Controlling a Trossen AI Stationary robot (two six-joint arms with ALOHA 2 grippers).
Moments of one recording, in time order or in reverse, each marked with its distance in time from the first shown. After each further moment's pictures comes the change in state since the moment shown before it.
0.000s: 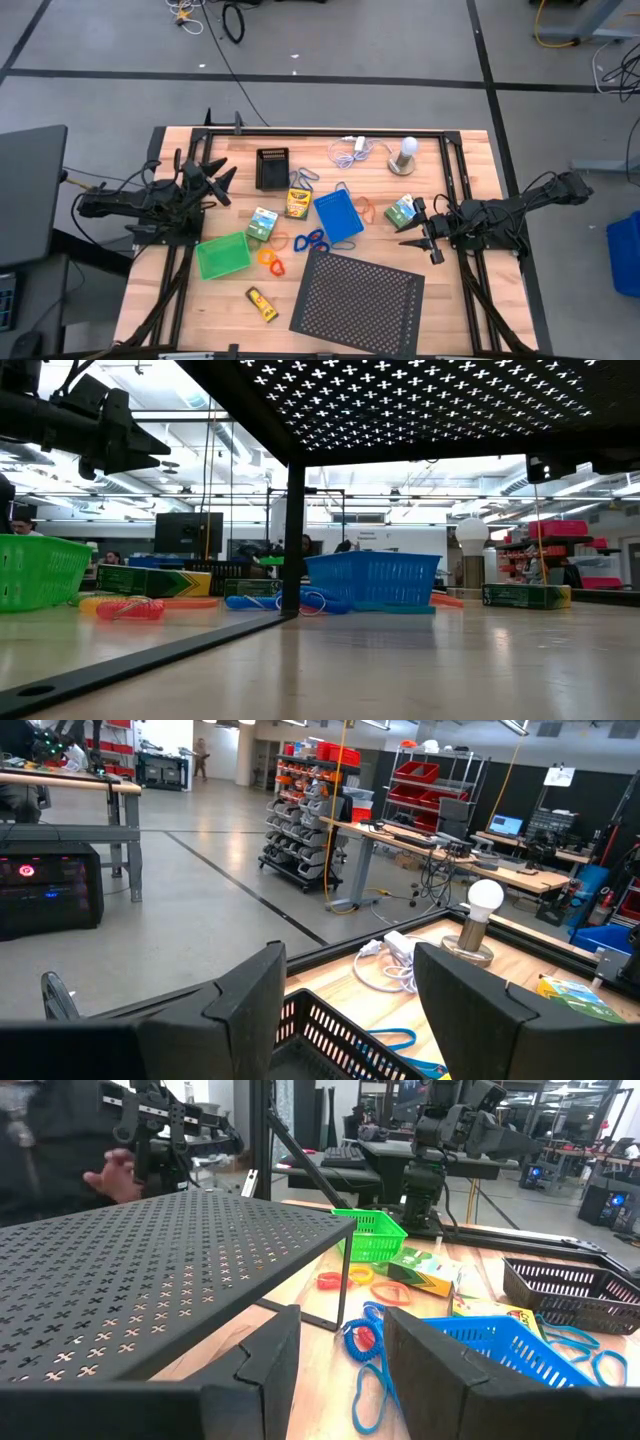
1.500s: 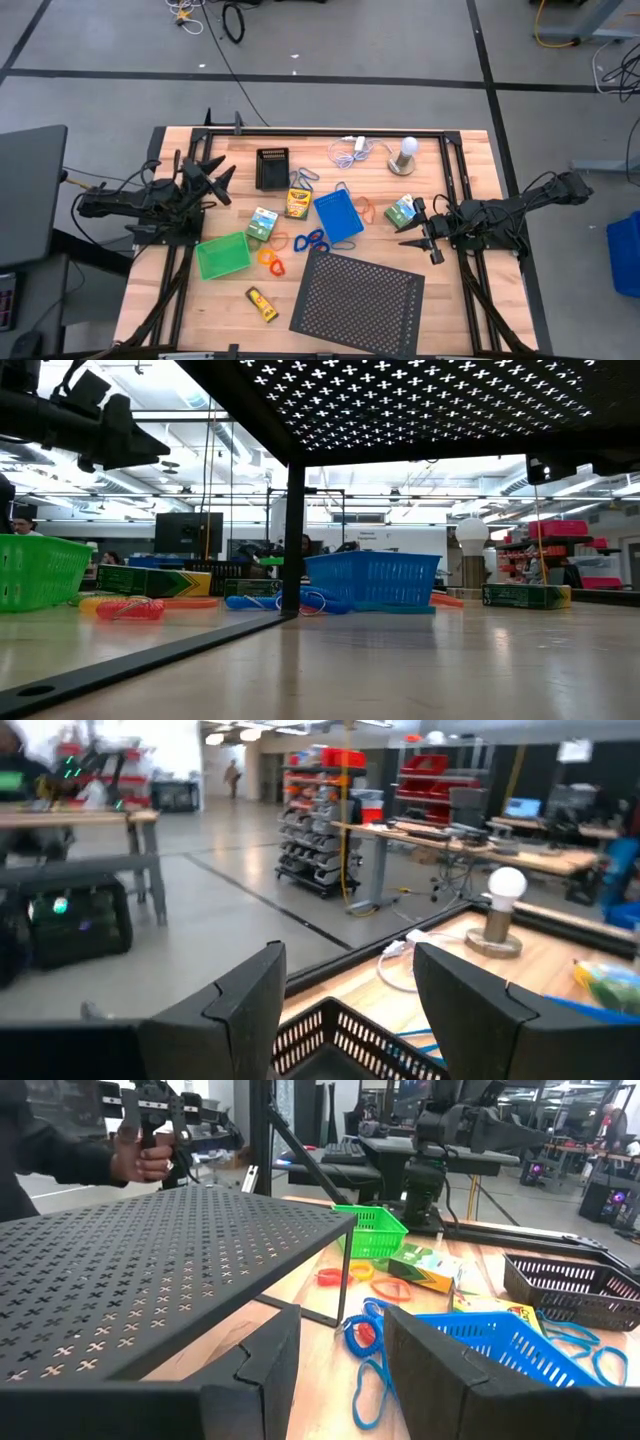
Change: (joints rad) left arm 0.001 0.001 0.000 0.022 0.000 0.165; right arm 0.000 0.000 0.000 -0.009 0.000 0.000
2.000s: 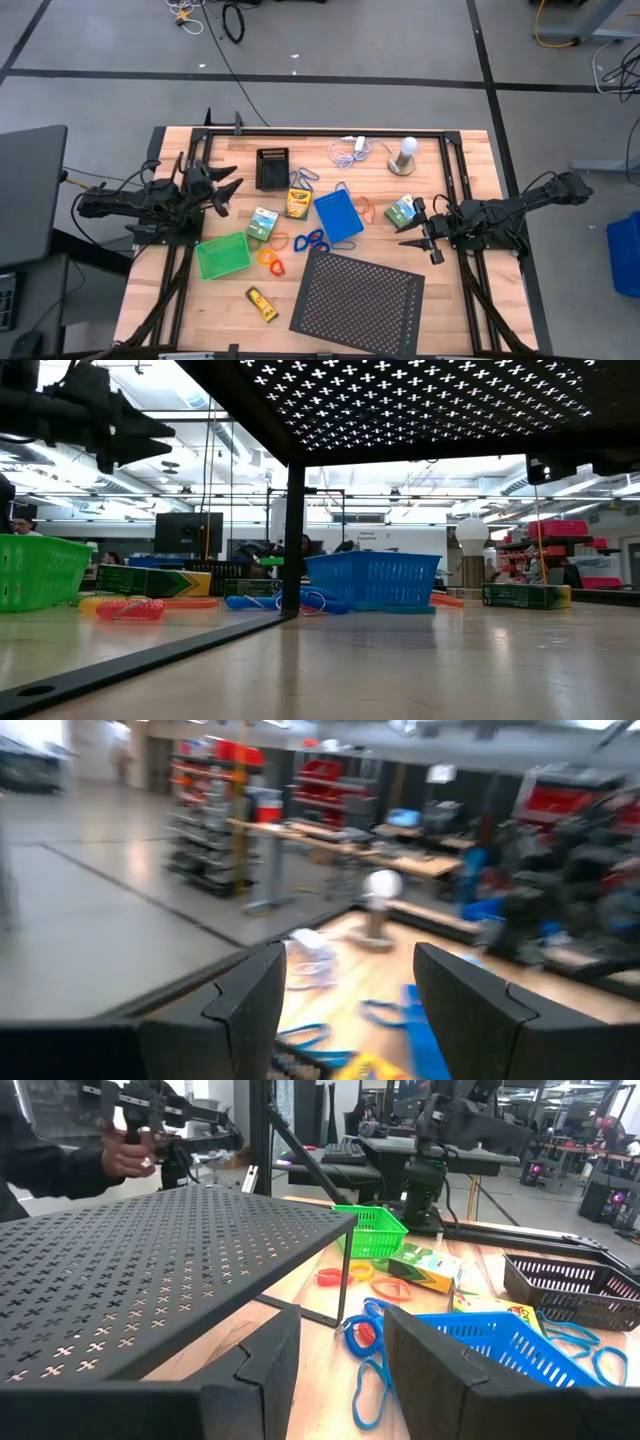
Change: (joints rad) left arm 0.000 0.000 0.000 0.022 0.318 -0.144; right arm 0.000 0.000 0.000 0.000 0.000 0.000
